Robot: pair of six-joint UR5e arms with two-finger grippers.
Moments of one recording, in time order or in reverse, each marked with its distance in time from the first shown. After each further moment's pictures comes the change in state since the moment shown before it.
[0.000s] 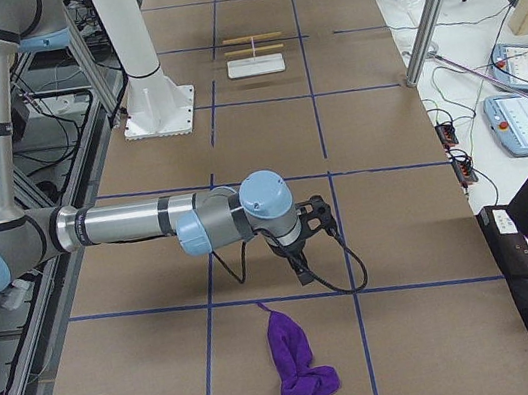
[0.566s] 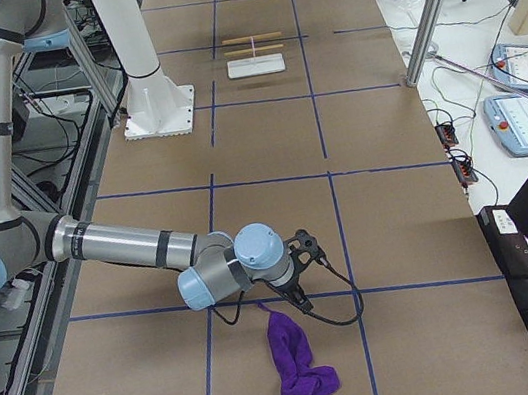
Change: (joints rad) left arm 0.001 0.005 0.034 -0.098 0.002 -0.003; right arm -0.121 -0.019 -0.224 0.356 -0.003 -0.038
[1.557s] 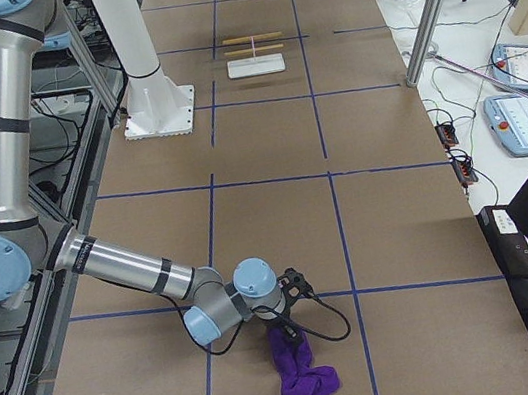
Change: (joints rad) left arm 0.001 -0.007 -0.012 -0.002 0.000 -0.001; right arm -0.168 0.005 -0.264 0.282 -0.231 0.034
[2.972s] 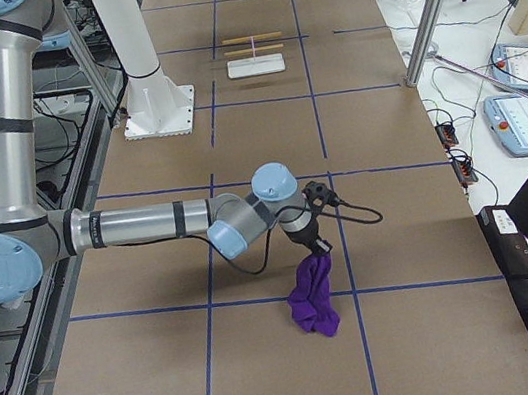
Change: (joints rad) left arm 0.021 -0.025 0.027 -0.187 0.004 -0.025; right arm 0.035 0.093 0.494 -0.424 0.007 -0.033
